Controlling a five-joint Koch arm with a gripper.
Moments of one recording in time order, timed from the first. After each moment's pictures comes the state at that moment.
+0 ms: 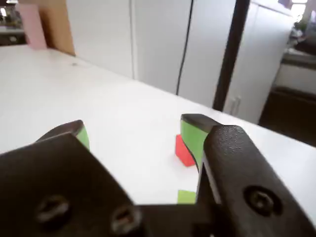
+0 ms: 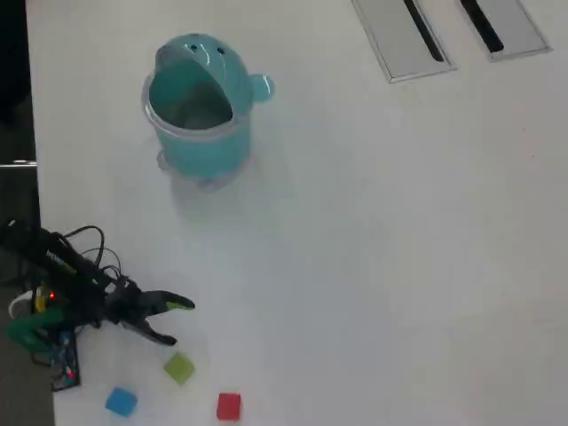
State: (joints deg) arm 43.9 131.1 176.0 -45.0 -93.3
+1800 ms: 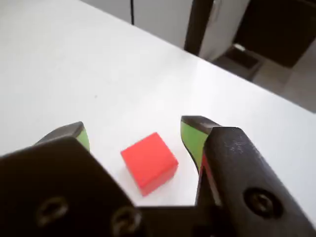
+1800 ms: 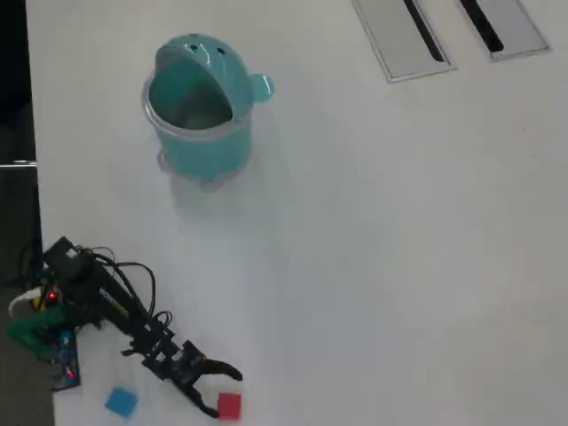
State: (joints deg) arm 55.8 86.7 119.6 -4.6 -93.0
